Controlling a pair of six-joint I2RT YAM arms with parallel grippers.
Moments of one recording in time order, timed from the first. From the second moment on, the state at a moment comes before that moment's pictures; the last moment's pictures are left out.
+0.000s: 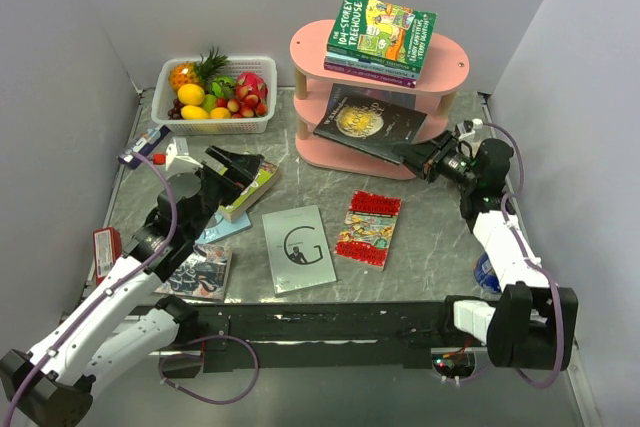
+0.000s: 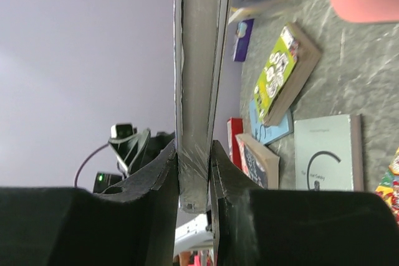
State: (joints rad) left arm -0.55 0.77 0.73 -0.13 -0.24 -1.07; right arm -0.09 1.13 0.71 0.31 -0.87 1.31
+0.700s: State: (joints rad) left arm -0.54 0.83 0.73 -0.11 -0.21 -1.06; right arm -0.09 1.34 0.90 0.21 -0.80 1.25
